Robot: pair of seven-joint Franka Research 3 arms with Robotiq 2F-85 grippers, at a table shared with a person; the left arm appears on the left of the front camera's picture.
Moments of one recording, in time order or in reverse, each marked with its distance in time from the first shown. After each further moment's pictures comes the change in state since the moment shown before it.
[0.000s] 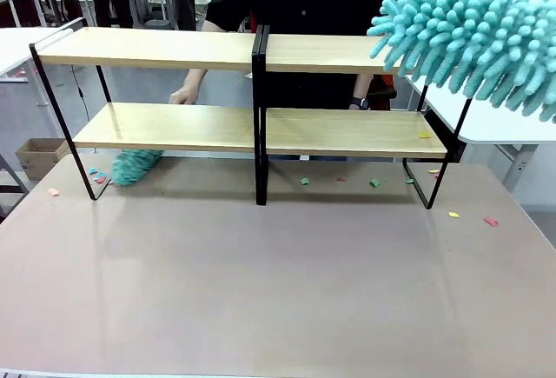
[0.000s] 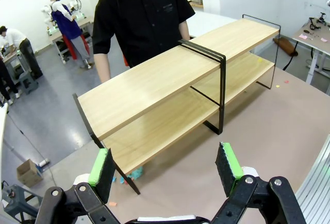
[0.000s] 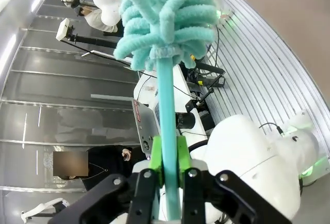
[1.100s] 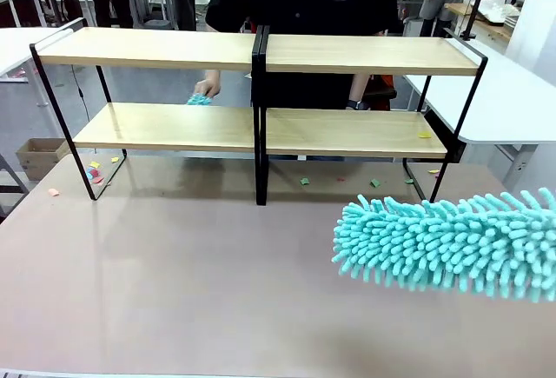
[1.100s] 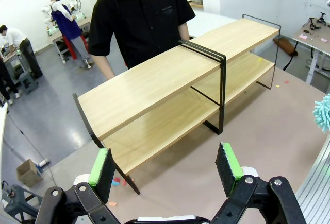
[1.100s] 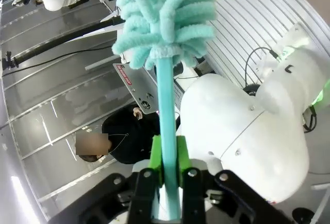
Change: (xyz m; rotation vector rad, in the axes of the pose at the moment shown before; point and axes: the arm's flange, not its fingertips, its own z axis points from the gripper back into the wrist) left arm 0.000 0.000 0.000 0.000 0.000 0.000; right arm 0.048 -0.069 -0.065 -0.111 0.377 -0.363
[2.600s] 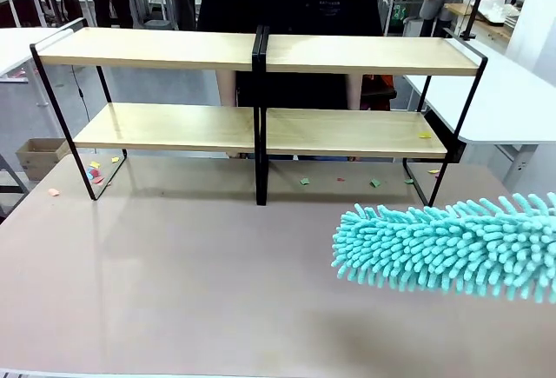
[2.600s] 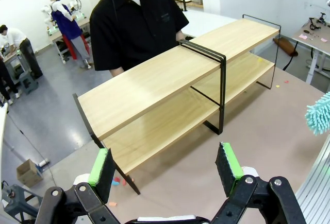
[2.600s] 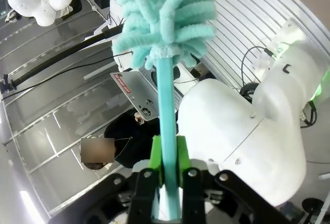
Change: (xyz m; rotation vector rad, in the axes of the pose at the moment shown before) left arm 0.000 0.000 0.000 0.000 0.000 0.000; right arm 0.019 0.001 -0.006 -0.032 -0.002 -0.083
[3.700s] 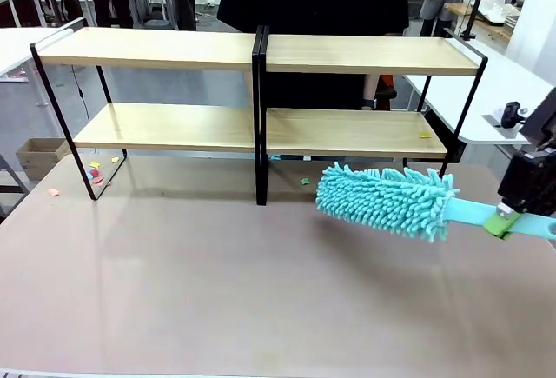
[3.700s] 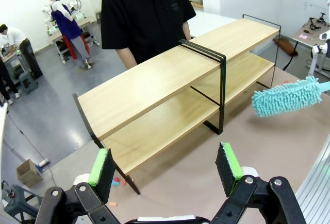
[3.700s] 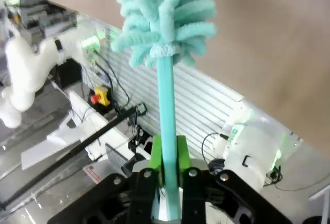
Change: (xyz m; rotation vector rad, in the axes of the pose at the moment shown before) left arm 0.000 0.000 0.000 0.000 0.000 0.000; right arm 0.129 -0.014 -0.028 -0.247 -0.329 -0.132
